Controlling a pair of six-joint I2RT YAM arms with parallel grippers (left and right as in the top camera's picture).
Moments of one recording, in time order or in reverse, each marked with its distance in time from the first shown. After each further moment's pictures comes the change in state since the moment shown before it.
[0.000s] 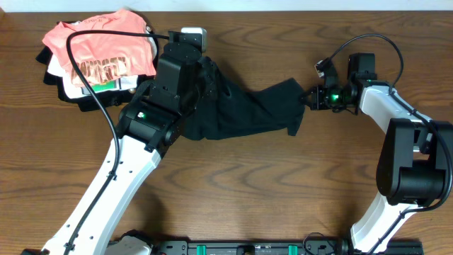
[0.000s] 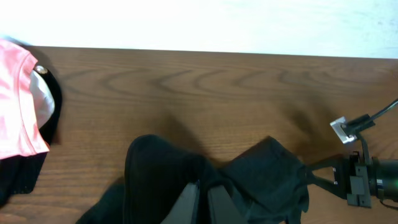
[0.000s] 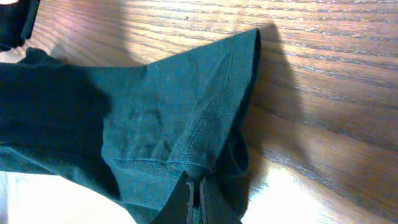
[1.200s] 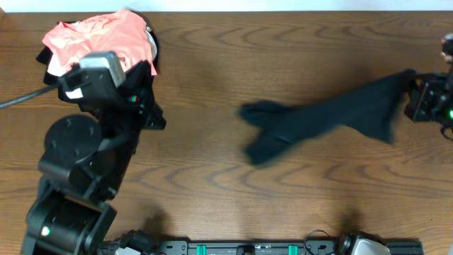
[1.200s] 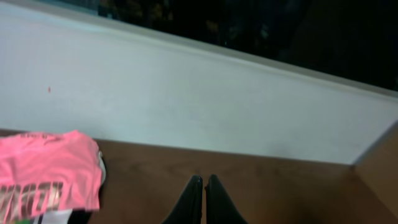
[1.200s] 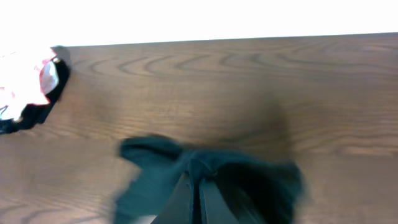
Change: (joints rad) left arm 0.066 -0.487 0.000 -0.047 -0.067 0.005; right arm -0.264 -0.764 0.544 -0.834 0.288 -0.032
